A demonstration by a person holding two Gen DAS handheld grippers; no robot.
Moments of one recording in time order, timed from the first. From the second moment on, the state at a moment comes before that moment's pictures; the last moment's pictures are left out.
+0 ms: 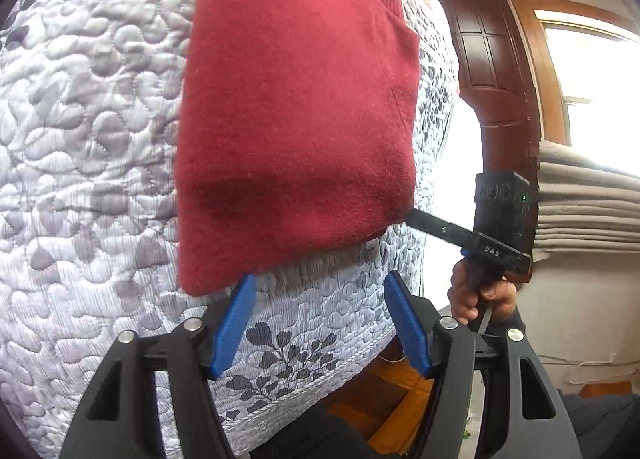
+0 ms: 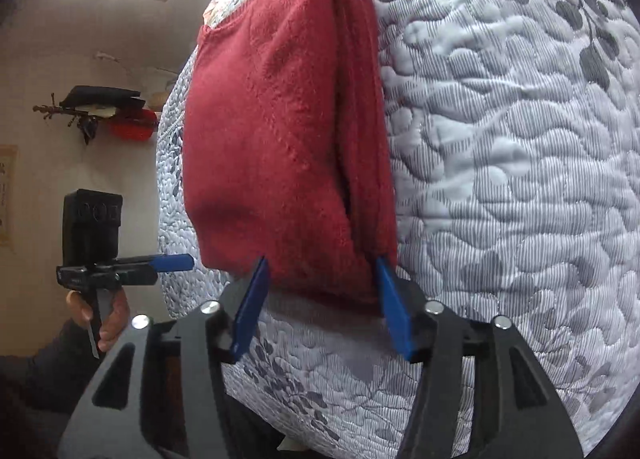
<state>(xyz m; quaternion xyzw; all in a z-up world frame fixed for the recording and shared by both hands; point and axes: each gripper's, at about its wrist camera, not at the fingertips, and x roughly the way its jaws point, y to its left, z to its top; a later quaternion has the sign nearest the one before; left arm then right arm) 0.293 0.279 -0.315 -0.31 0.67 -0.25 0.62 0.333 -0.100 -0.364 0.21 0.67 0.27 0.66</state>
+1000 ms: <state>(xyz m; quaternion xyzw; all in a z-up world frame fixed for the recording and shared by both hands) 0.361 0.299 -0.332 -0.30 0.65 -0.23 0.65 0.365 -0.087 -0.390 0.23 0.69 0.30 0.62</state>
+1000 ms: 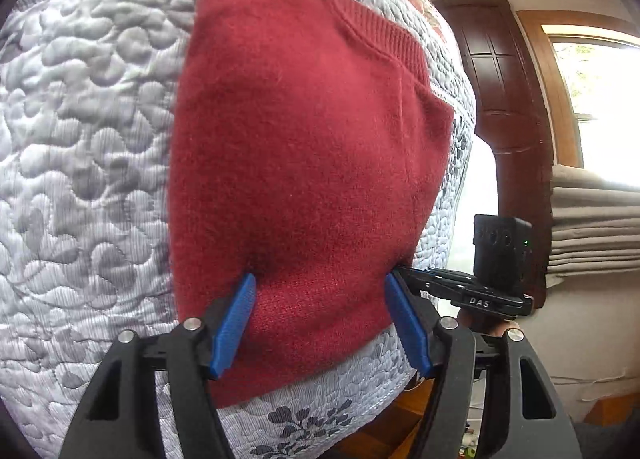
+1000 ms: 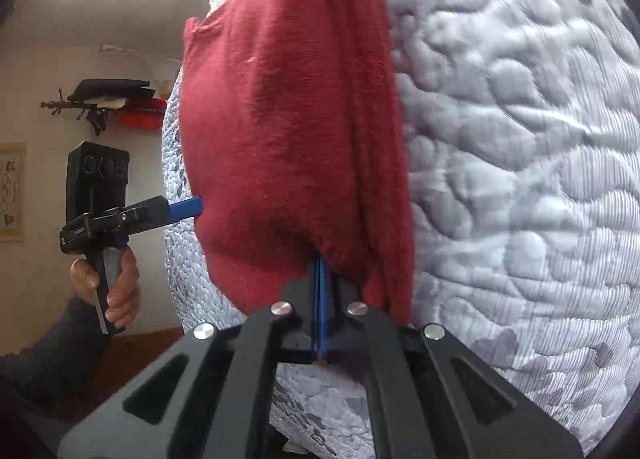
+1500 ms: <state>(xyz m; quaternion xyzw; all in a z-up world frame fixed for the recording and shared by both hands) 0.361 0.407 -0.336 -0.36 0.62 -0.16 0.67 0.432 -0.126 -0.364 0.33 0.65 0.27 0.63</state>
